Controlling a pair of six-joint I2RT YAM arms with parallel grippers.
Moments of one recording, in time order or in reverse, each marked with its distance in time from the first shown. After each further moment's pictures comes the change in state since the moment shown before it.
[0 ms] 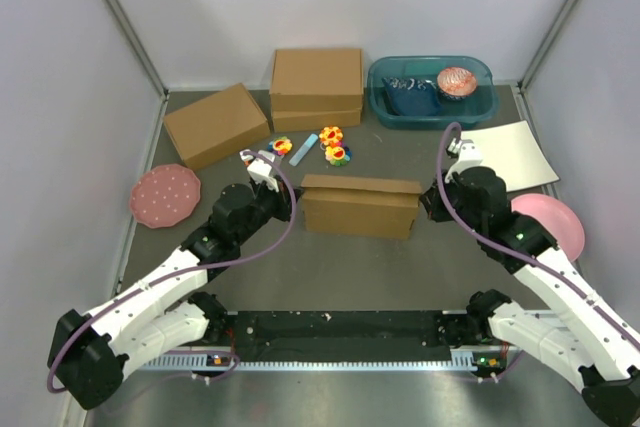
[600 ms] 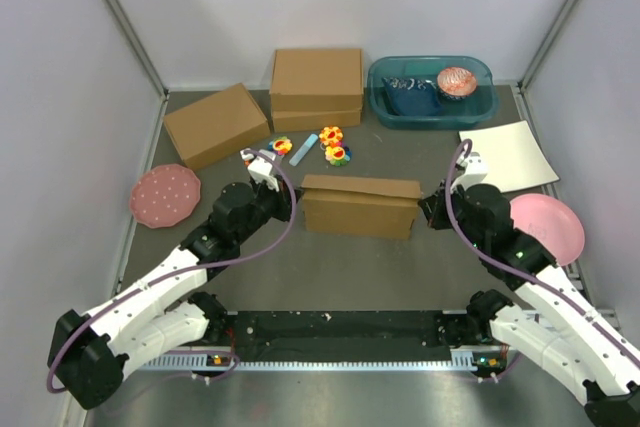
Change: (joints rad) left arm 0.000 0.000 0.006 -0.012 0.001 -0.003; right arm 0.000 -0.114 -0.166 0.137 0.000 0.047
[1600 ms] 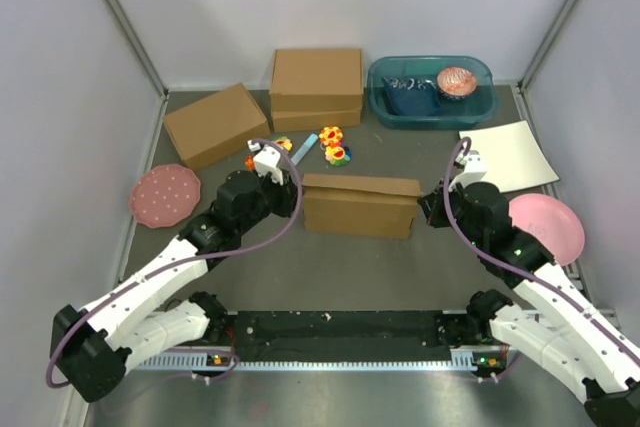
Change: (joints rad) left arm -0.005 0.043 0.144 -0.203 -0.013 0.045; right arm 0.000 0.019 0.004 0.016 0.008 0.001
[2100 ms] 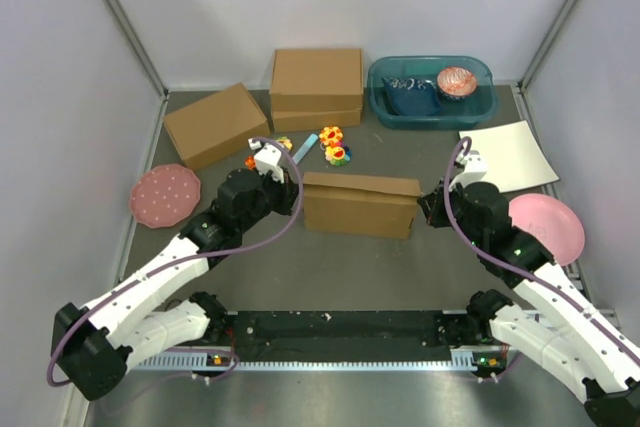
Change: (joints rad) left arm 0.000 0.020 0.016 0.009 -0.004 0.012; right arm 0.000 0.002 0.000 0.002 0.000 0.008
